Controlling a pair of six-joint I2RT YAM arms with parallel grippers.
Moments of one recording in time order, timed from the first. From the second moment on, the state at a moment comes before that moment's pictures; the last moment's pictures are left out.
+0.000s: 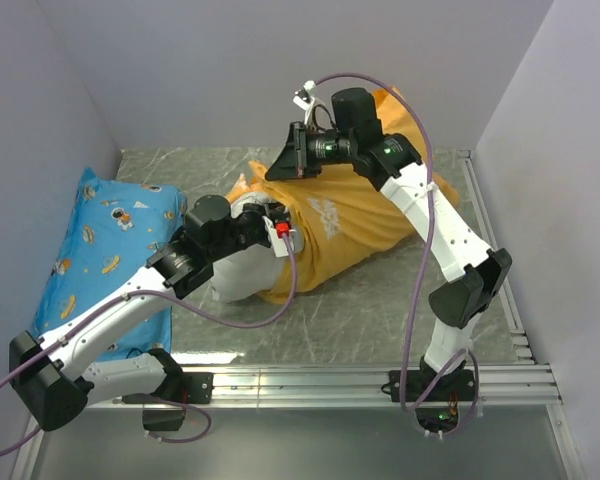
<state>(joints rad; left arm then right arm) -0.74 1.12 1.00 -0.01 0.24 0.92 0.59 1.80 2.06 -0.67 -0.69 0.55</state>
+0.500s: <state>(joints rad) -0.75 1.09 0.92 0.03 0.32 0.92 0.16 1.55 1.81 -0.70 -0.35 0.05</state>
